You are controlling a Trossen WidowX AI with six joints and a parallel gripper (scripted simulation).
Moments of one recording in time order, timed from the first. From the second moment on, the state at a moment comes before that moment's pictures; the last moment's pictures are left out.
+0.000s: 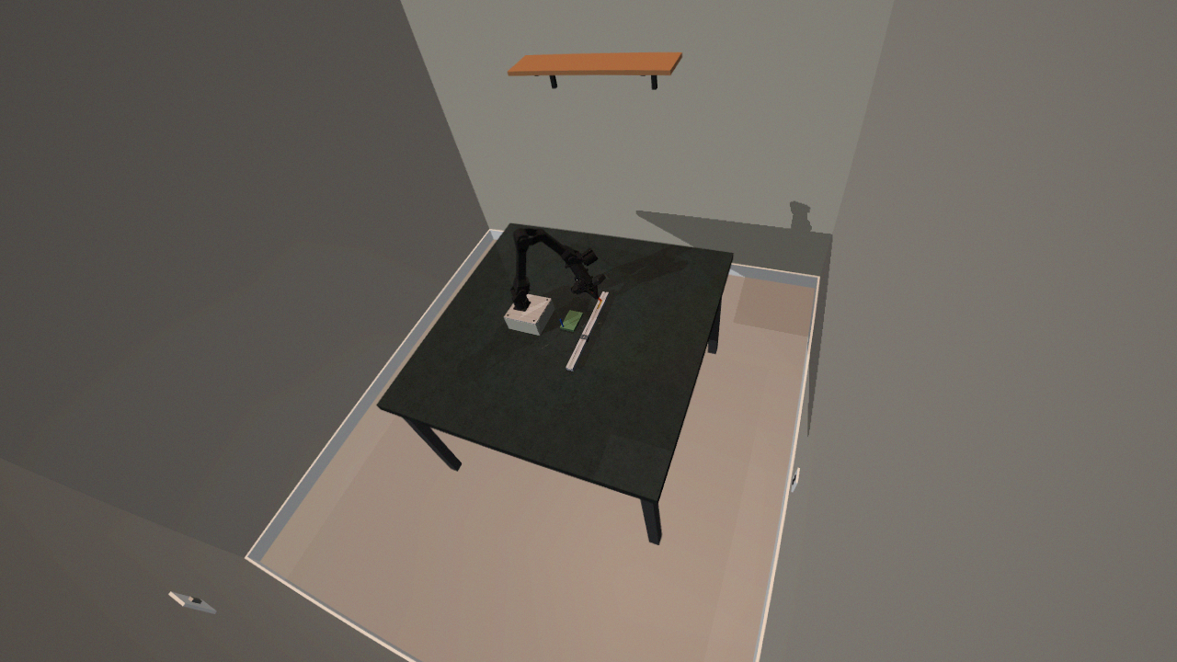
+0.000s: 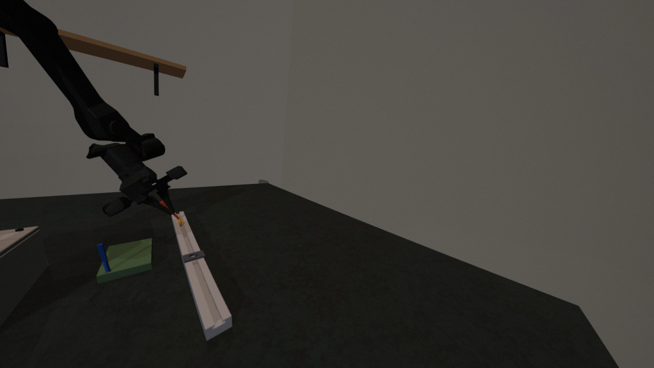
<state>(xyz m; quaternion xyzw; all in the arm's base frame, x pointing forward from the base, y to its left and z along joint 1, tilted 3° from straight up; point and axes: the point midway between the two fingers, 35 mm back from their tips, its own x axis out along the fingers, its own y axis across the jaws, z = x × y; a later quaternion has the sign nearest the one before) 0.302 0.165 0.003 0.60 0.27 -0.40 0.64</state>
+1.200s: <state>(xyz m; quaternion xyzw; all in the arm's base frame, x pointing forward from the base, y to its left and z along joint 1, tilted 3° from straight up) 0.307 0.165 0.006 0.58 0.30 -0.43 0.62</state>
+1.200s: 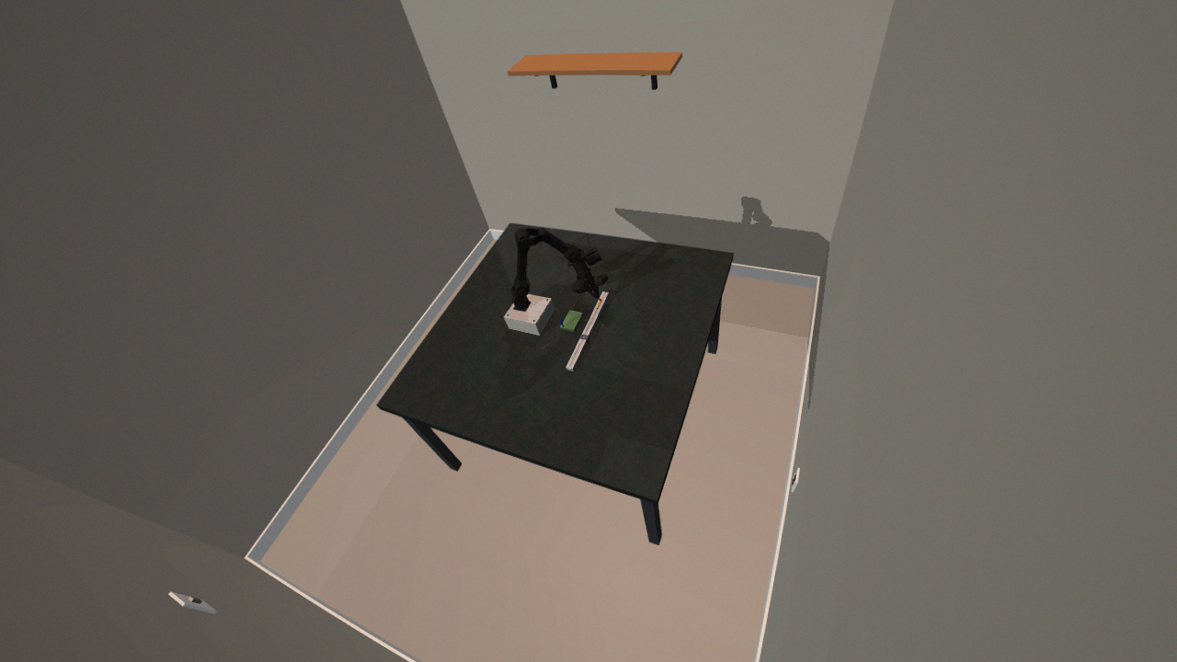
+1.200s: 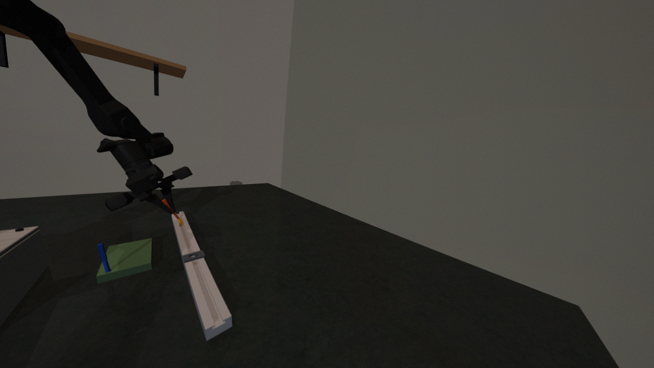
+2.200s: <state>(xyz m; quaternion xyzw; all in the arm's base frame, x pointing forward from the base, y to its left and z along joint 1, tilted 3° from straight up) 0.310 0.165 0.007 0.57 0.32 -0.44 0.61</state>
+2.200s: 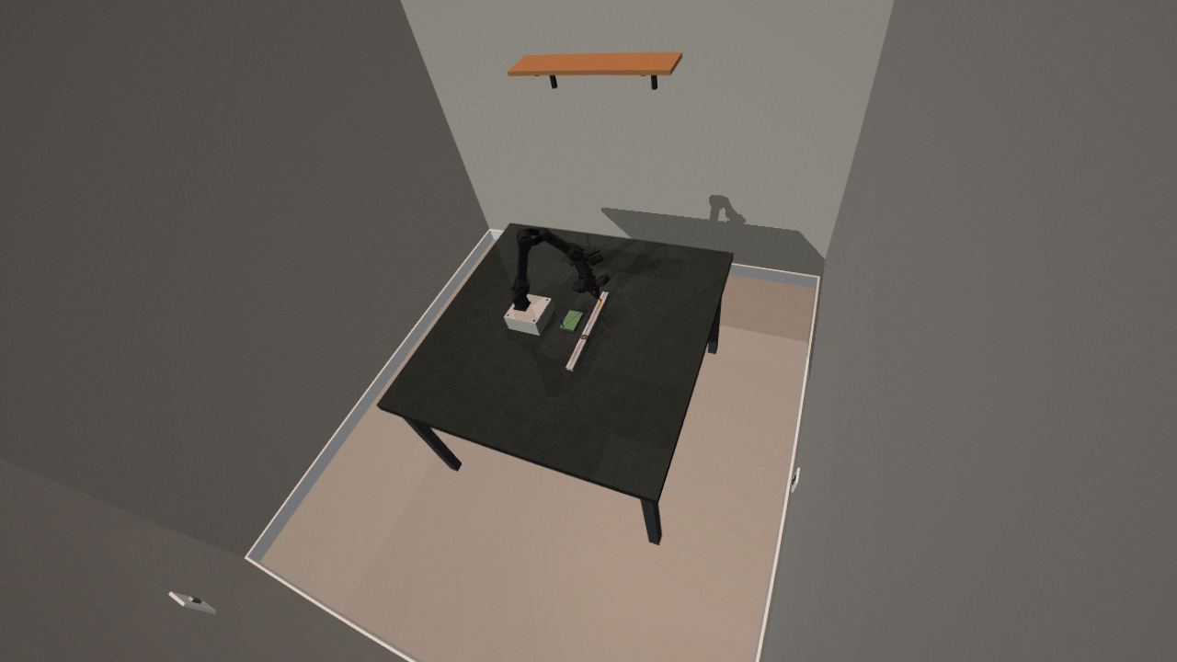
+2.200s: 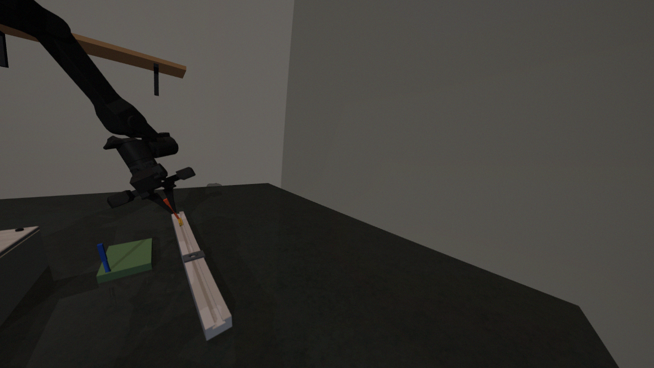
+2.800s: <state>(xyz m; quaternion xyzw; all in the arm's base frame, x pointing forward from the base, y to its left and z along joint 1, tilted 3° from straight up) 0.312 0.165 0.008 0.56 0.34 -0.45 0.61</state>
